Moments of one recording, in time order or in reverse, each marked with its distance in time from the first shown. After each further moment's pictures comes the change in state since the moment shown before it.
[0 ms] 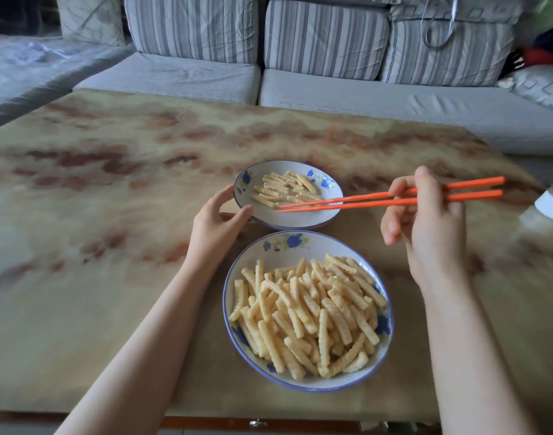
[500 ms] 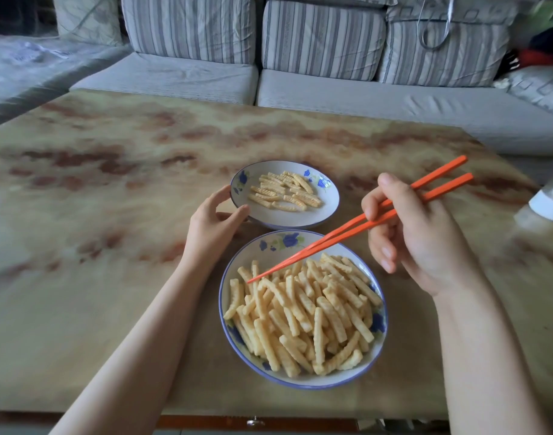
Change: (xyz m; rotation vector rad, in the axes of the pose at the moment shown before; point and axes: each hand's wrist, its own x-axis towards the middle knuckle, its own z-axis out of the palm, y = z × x) left_hand -0.001 0.003 0.000 0.003 -0.001 -0.021; right_hand -0.017 -0.025 -0.002 -0.102 -0.373 0.152
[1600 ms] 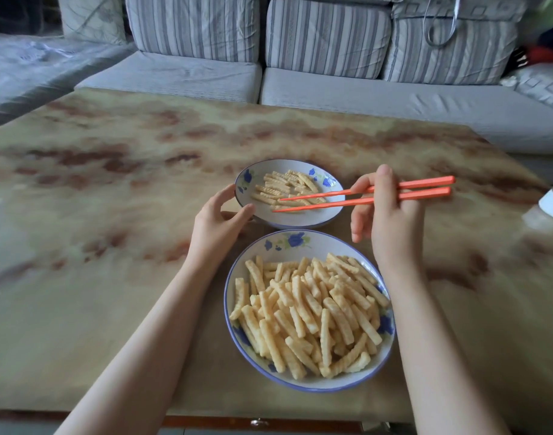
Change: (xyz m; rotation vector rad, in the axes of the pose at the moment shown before) left_hand 0.001 -0.002 0.000 -0.012 -0.002 -0.039; right_hand 0.026 0.033 0.028 -0.077 0.366 -0.208
